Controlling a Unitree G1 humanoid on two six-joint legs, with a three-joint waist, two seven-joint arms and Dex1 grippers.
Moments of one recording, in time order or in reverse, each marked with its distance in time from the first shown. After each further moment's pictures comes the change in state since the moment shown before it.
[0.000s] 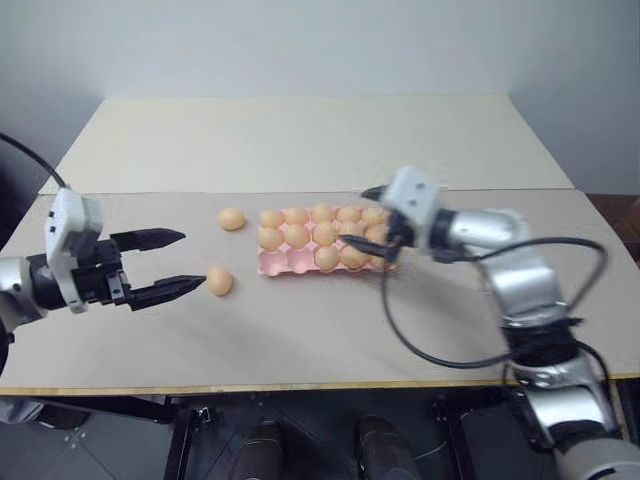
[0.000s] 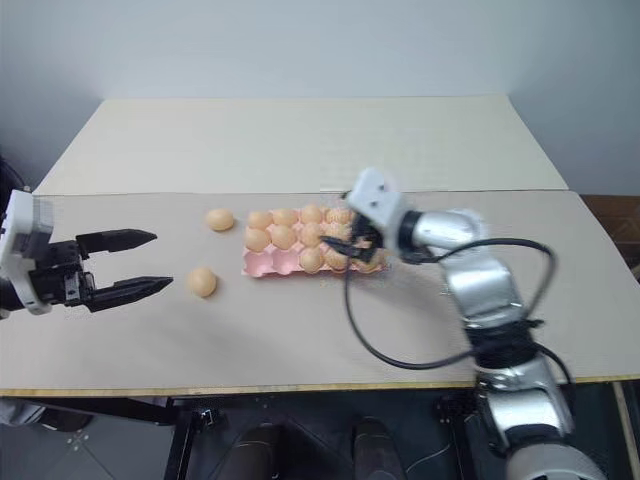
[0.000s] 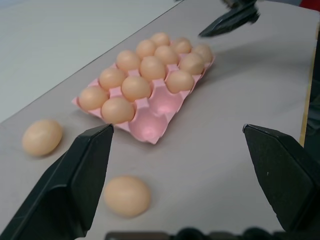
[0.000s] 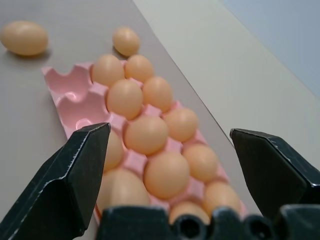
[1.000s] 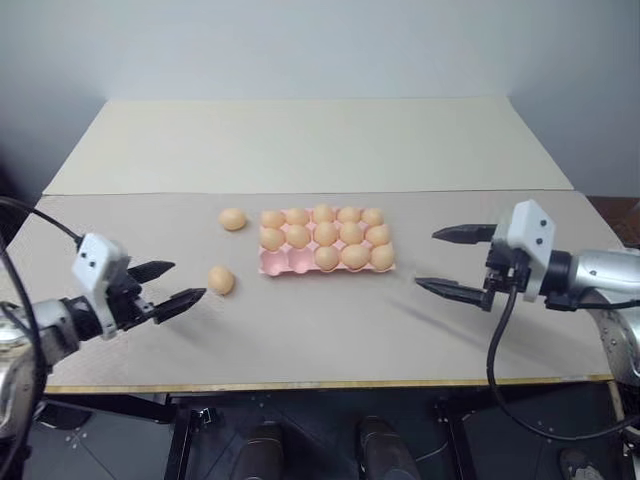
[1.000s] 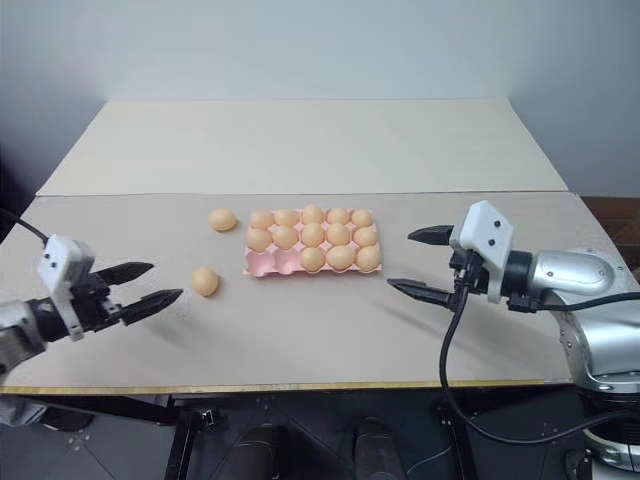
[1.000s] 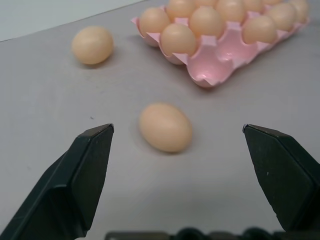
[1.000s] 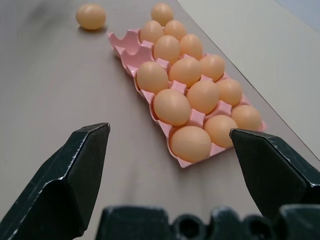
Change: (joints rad) left arm 0.039 -0.233 -0.093 -0.012 0.154 0.053 0.362; right arm 0.311 -0.230 -0.195 -0.120 0.291 -0.050 0.146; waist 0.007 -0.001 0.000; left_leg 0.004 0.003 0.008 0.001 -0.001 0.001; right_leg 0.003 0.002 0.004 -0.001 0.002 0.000
